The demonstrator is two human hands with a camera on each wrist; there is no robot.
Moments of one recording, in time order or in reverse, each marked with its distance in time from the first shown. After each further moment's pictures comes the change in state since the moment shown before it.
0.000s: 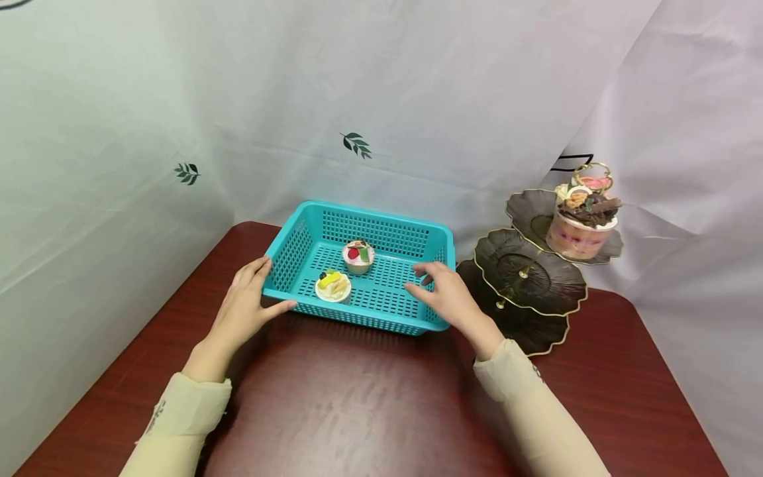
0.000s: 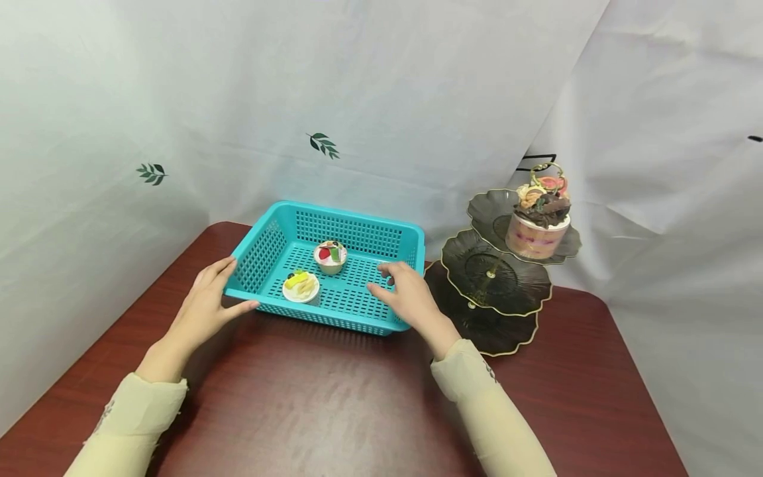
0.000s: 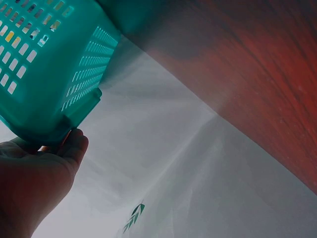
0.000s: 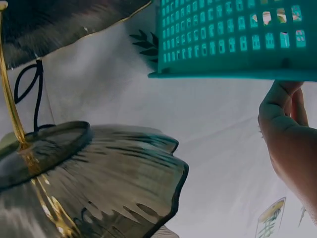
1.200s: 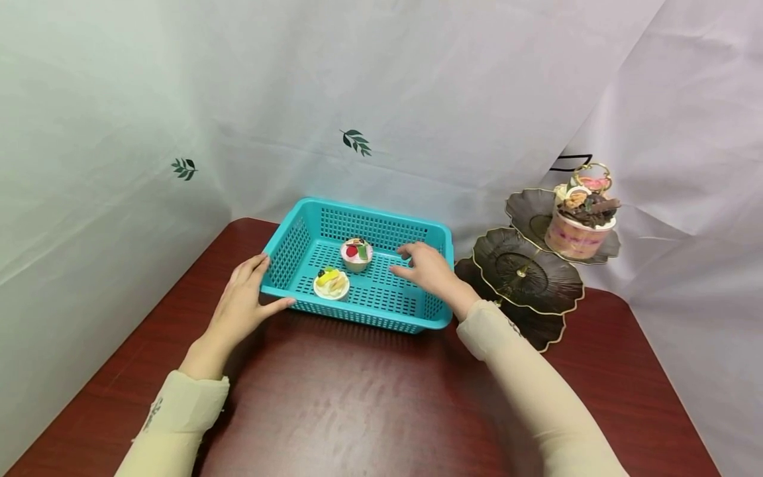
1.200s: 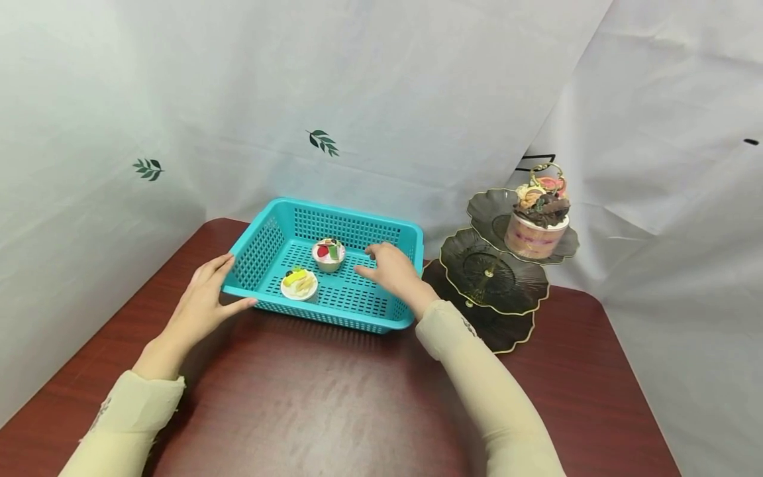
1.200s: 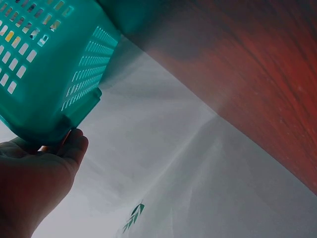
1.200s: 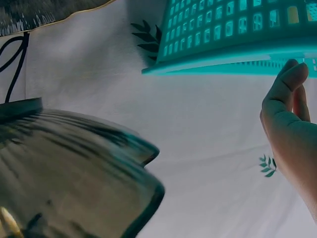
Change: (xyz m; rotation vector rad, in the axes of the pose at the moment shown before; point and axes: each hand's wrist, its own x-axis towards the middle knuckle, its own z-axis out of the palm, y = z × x) left_hand 0.001 0.001 -0.001 -0.008 -0.002 -0.001; right_hand 0.053 -0.009 0.002 -0.117 -0.180 0.033
